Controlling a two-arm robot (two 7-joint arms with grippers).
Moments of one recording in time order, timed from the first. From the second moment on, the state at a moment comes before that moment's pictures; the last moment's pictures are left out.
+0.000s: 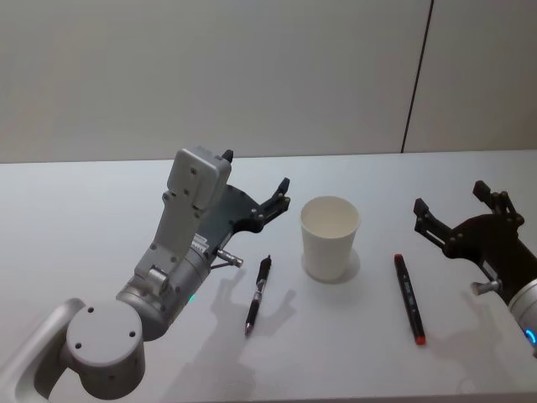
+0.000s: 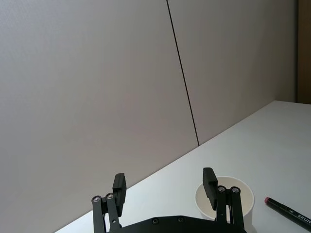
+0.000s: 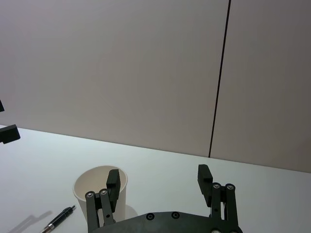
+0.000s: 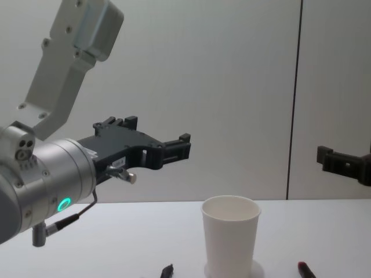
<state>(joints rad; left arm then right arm) -0.24 0.38 0.45 -1.63 -0.20 0.01 -0.01 -0.01 0.34 -0.23 -1.77 0.29 0.03 0.07</state>
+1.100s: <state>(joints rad) -0.24 0.38 0.45 -1.63 -0.20 0.01 -0.01 -0.01 0.33 -0.23 -1.76 0.28 0.04 0.06</state>
